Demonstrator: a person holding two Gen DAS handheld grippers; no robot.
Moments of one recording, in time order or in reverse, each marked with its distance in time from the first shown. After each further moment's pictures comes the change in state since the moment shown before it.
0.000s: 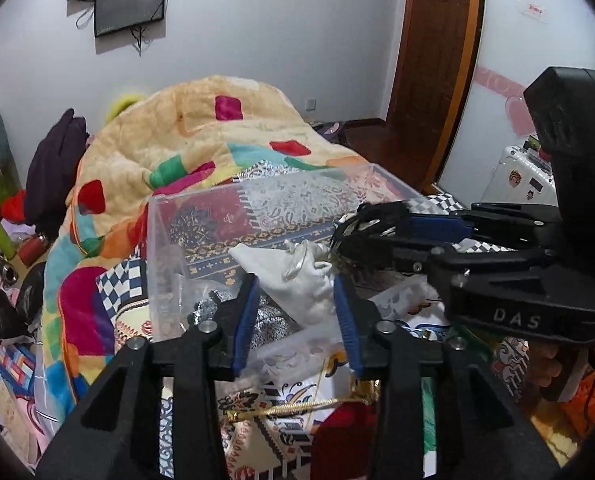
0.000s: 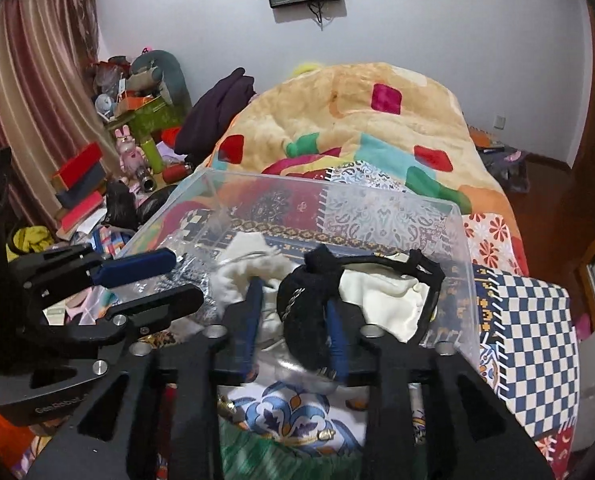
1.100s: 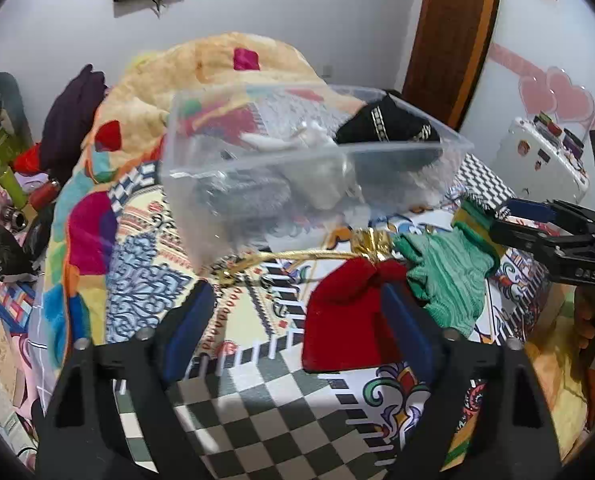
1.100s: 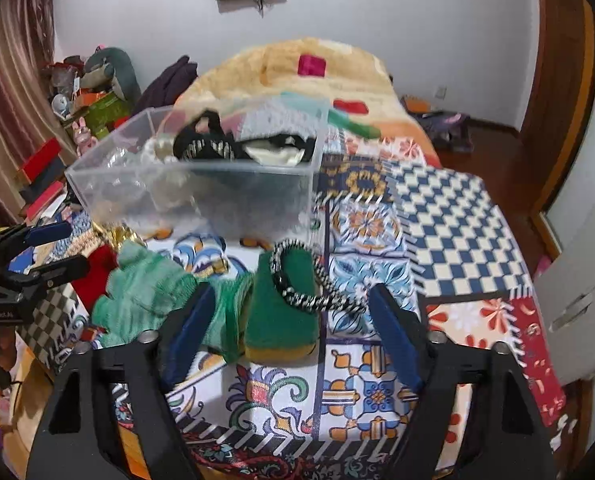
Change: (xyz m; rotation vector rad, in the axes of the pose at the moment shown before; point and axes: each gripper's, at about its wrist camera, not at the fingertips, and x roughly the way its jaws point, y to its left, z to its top) left arm -0.012 -0.007 -0.077 -0.054 0.136 0.034; right arm -0.044 -0.050 -0.093 0.098 0.059 -0.164
